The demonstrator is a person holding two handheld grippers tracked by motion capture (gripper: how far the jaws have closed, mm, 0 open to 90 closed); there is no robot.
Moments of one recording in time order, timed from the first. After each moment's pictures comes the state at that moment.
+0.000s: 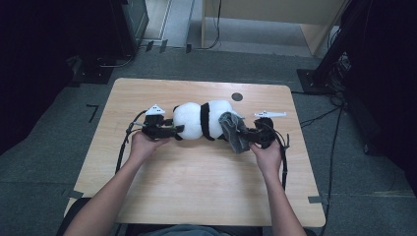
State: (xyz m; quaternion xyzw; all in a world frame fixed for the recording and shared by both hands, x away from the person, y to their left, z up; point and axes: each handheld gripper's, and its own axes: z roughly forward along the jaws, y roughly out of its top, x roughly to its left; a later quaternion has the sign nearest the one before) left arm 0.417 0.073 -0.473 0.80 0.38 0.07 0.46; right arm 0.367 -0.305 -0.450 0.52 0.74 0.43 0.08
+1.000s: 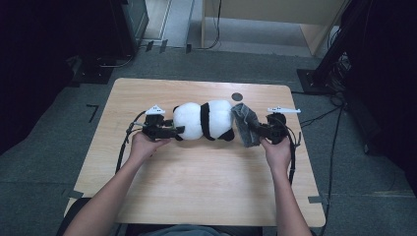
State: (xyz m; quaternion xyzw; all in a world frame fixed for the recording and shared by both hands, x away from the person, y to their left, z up) left arm 0.418 0.073 -0.475 0.80 0.39 0.05 0.46; right arm 0.369 -0.335 -0.431 0.55 0.71 0.42 0.11
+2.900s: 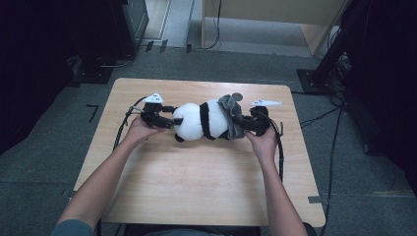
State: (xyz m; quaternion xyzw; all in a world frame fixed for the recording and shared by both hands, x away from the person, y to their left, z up) left arm 0.474 0.086 -0.476 0.83 0.27 0.05 0.49; right arm 0.405 -0.296 -0.444 0.48 0.74 0.46 0.10
